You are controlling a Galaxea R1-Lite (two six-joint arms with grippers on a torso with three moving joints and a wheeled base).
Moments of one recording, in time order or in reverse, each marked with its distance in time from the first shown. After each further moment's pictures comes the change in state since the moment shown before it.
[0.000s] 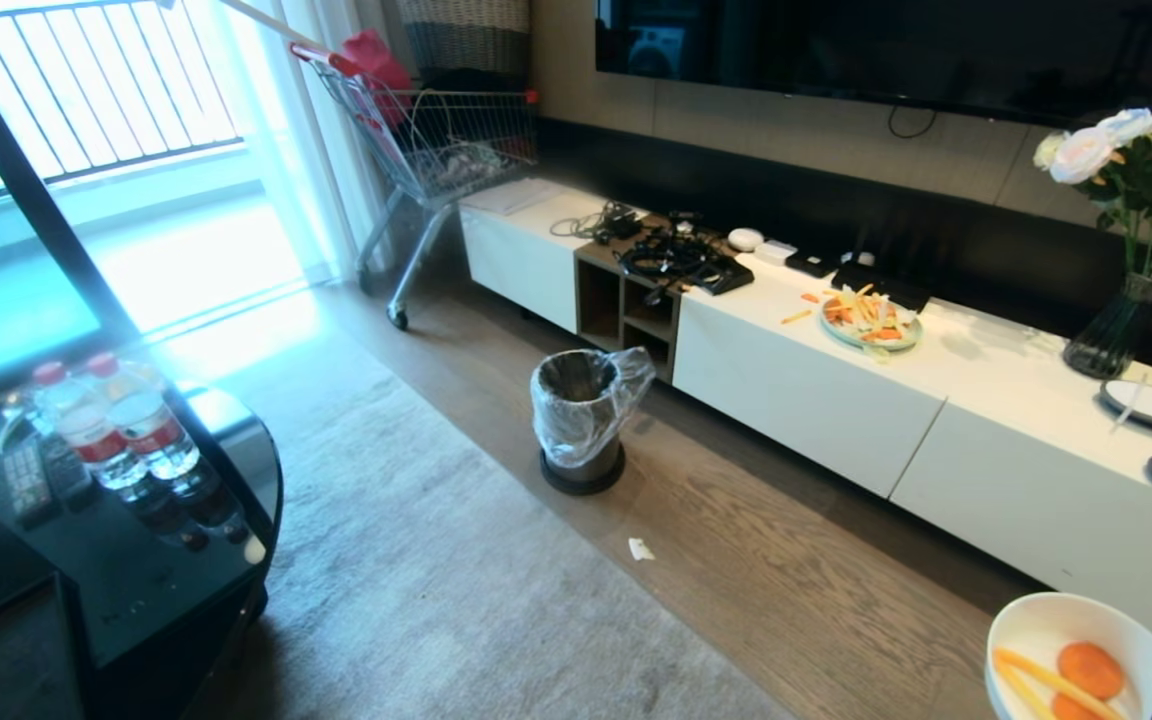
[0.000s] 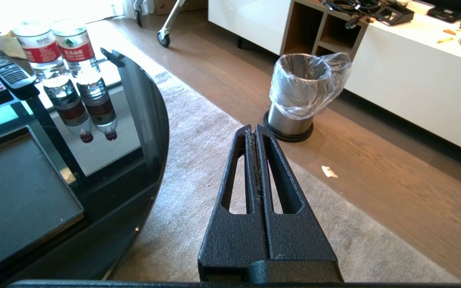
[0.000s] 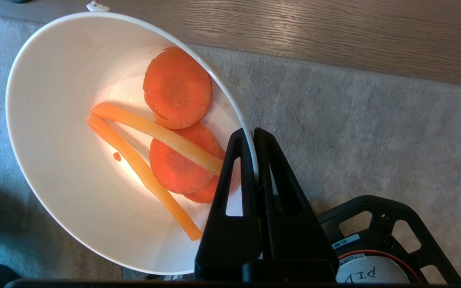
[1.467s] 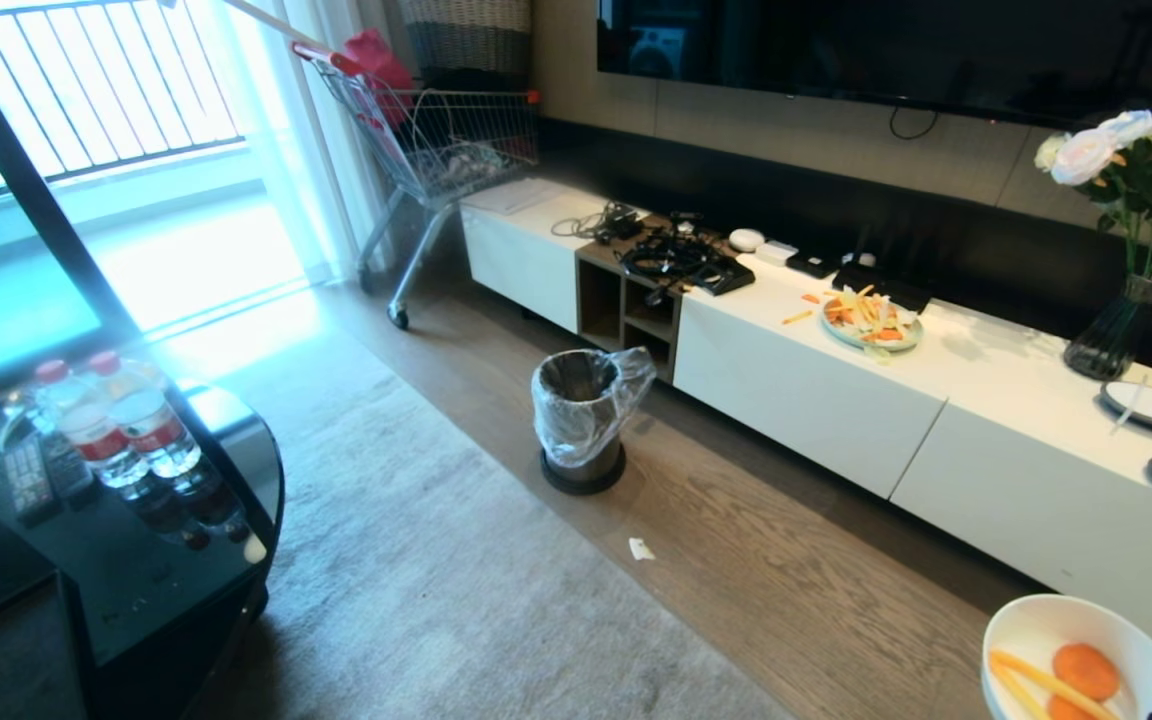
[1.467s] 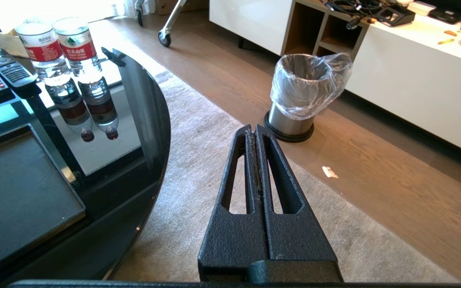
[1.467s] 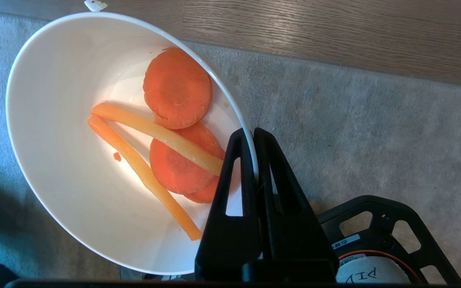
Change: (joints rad) left arm 0.000 0.000 0.000 0.000 0.000 0.000; right arm 0.002 0.010 0.003 -0.007 -0.001 -0.001
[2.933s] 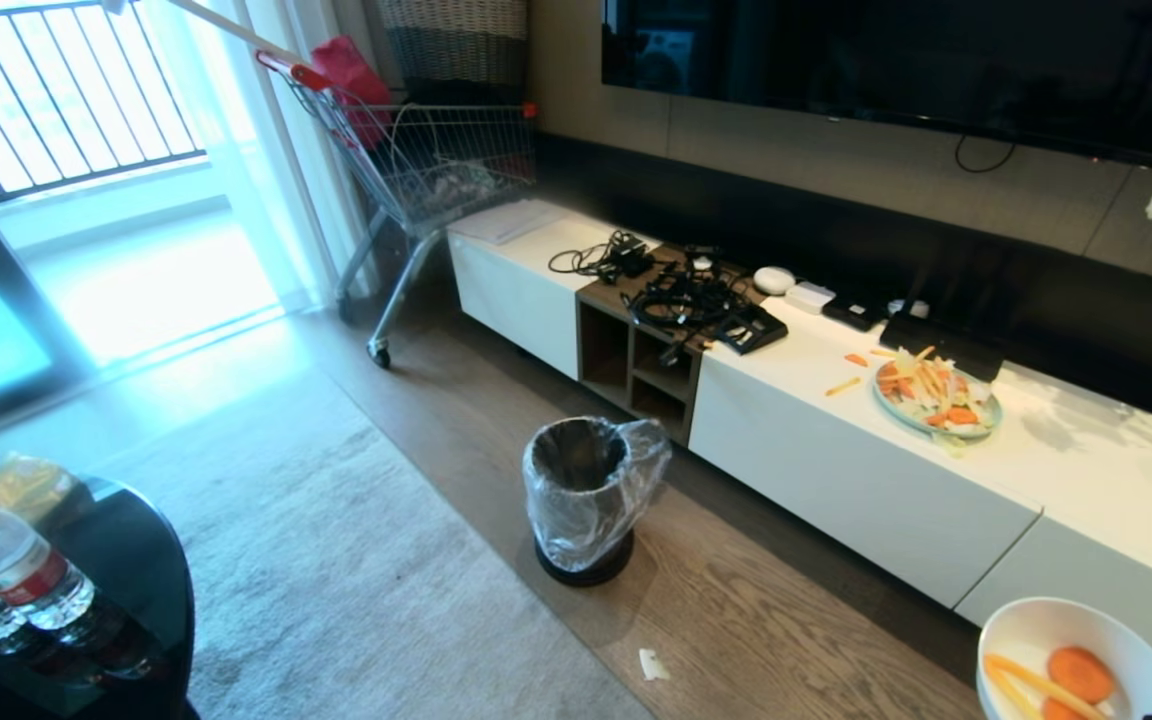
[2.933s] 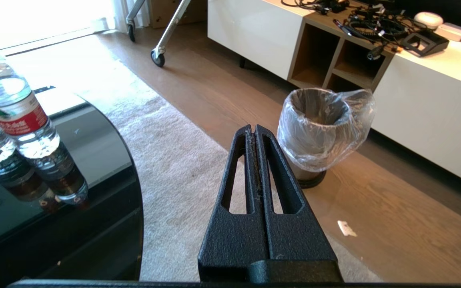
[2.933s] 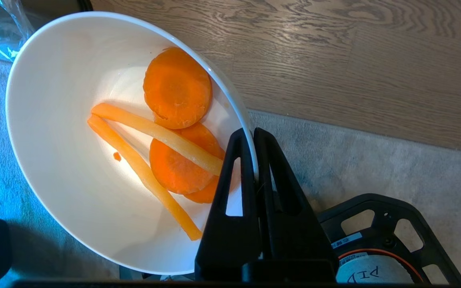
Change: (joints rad) left arm 0.000 0.000 0.000 0.000 0.000 0.002; right arm 0.009 0.008 0.004 -0.004 0.007 0.003
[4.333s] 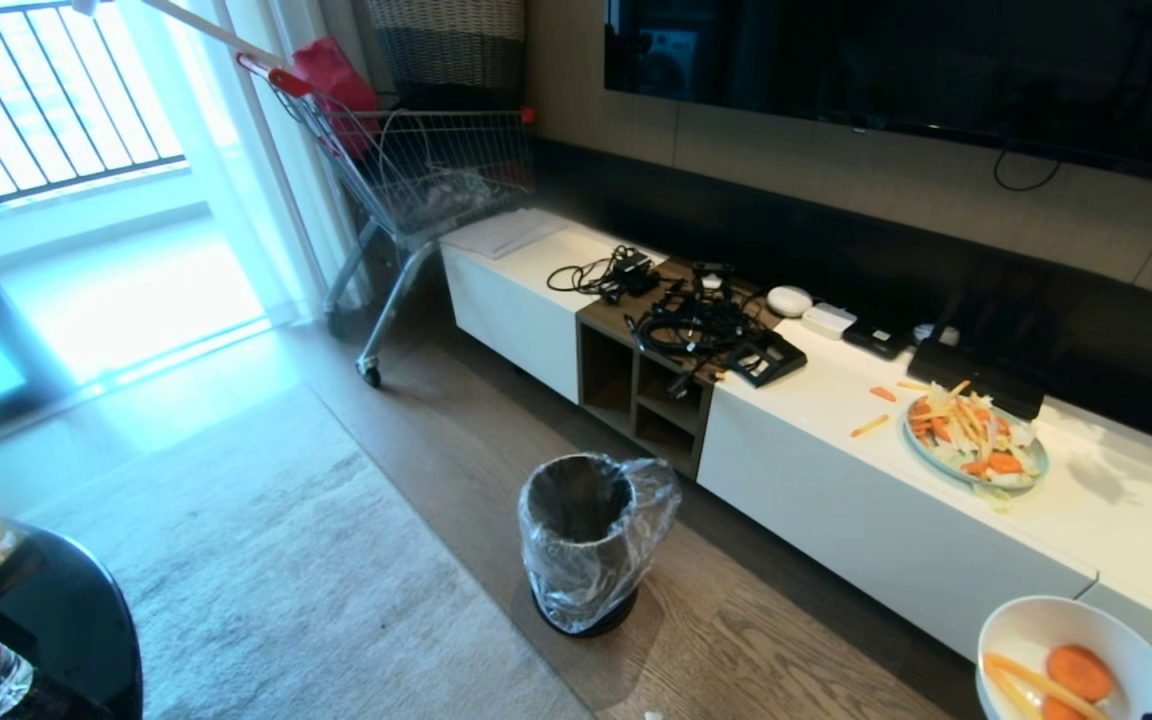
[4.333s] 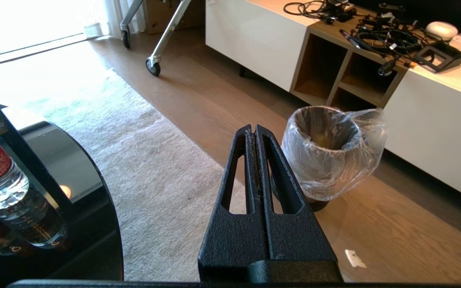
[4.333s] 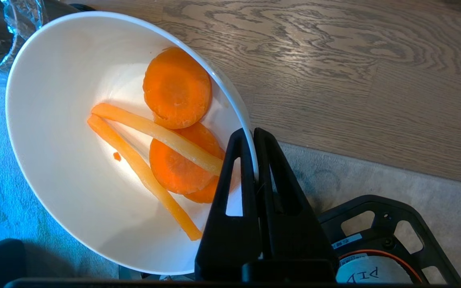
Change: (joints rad) left arm 0.000 0.000 0.000 0.000 0.000 0.000; right arm 0.001 -0.005 -0.004 0.003 -0.001 -0.005
